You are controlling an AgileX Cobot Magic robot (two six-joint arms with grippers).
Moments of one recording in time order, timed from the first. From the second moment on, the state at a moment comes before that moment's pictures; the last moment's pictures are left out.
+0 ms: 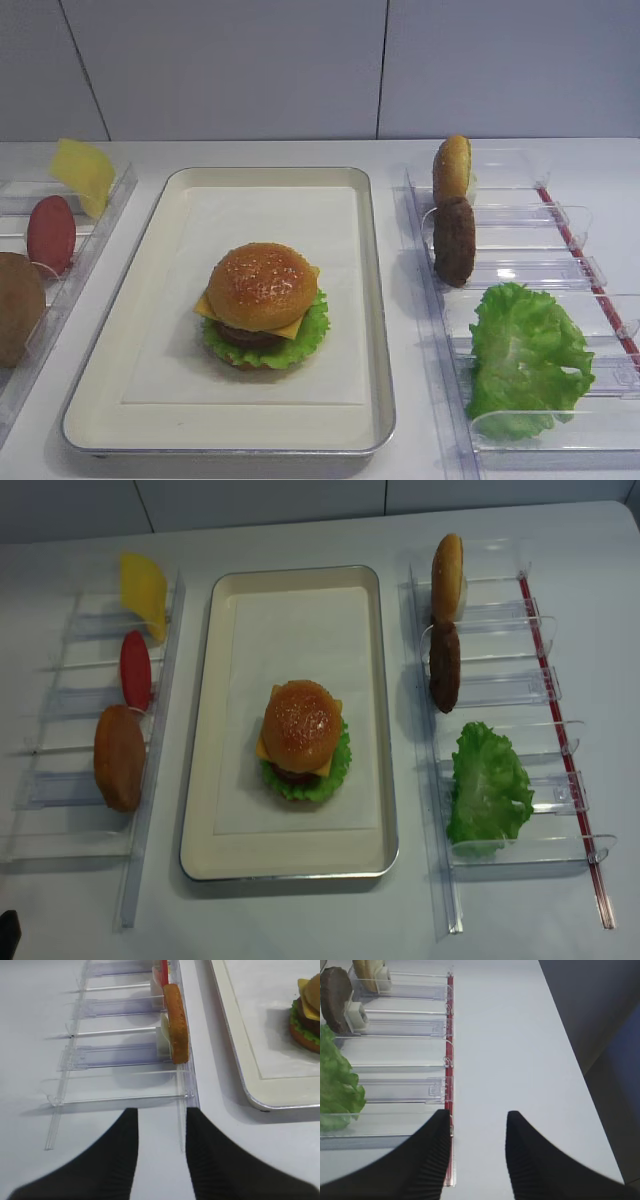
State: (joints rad) left arm -0.01 -0.02 -0.49 0.04 1.18 -0.04; right arm -0.15 -0.02 -0.47 0.09 1.14 -0.10
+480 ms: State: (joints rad) left arm -0.01 -0.02 -0.49 0.04 1.18 -0.04; right arm -0.15 -0.02 -0.47 0.09 1.14 -0.10
